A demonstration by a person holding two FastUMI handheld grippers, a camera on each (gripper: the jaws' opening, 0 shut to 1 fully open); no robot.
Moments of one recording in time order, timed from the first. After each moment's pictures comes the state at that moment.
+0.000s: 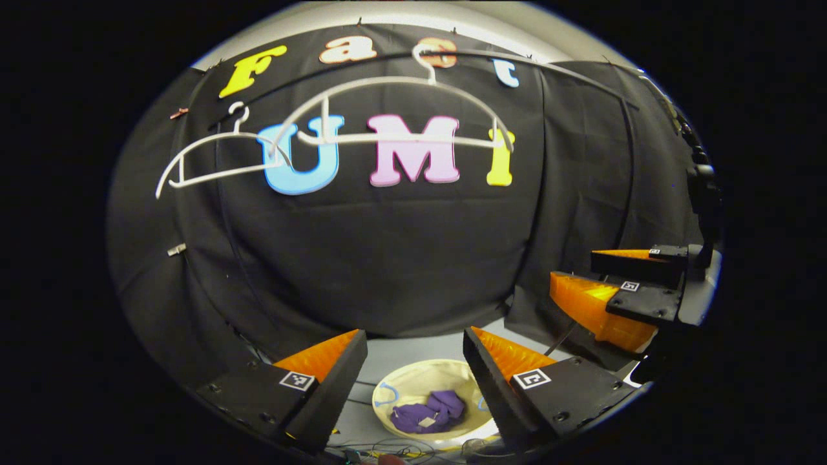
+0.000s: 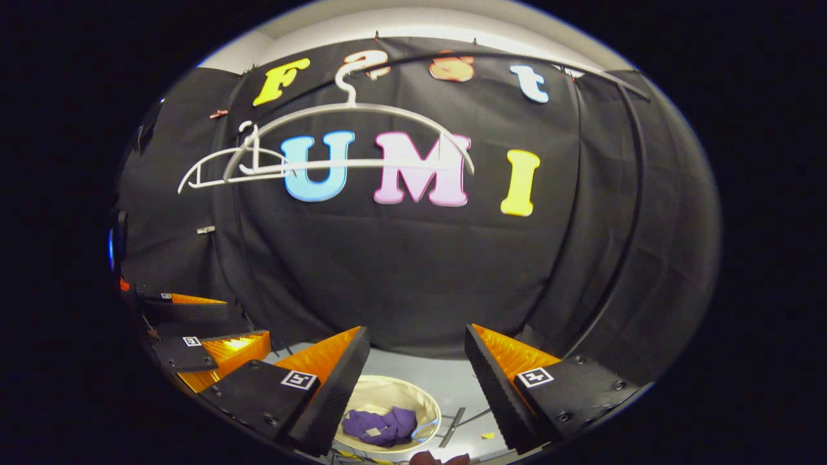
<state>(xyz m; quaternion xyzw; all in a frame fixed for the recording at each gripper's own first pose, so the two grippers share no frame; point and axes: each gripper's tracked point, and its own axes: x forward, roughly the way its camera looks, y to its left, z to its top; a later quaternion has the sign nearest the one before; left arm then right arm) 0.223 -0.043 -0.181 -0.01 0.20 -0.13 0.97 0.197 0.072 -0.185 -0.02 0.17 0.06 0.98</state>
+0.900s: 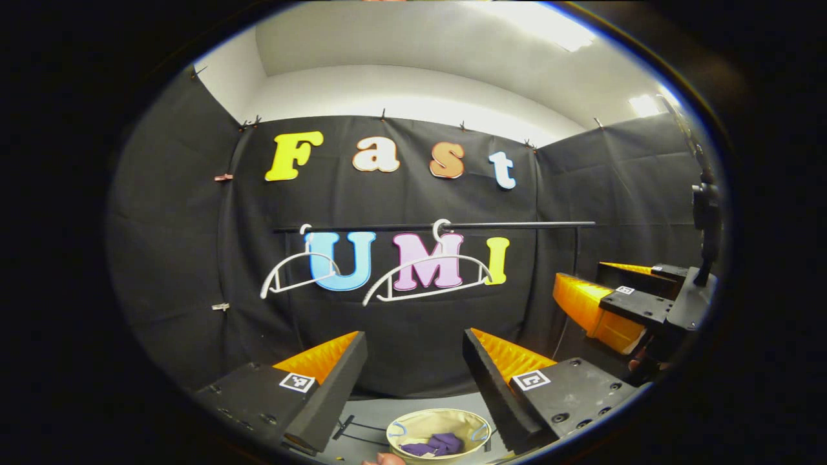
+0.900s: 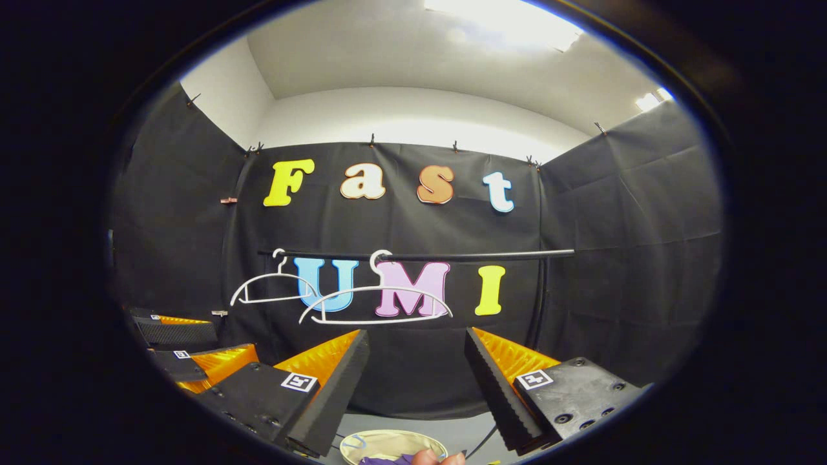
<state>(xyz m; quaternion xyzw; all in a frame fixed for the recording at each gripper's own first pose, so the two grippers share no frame) 0.073 0.047 0.007 -0.04 0.03 -0.08 1.00 0.063 0.105 0.040 0.02 -0.01 0.02 1.00</state>
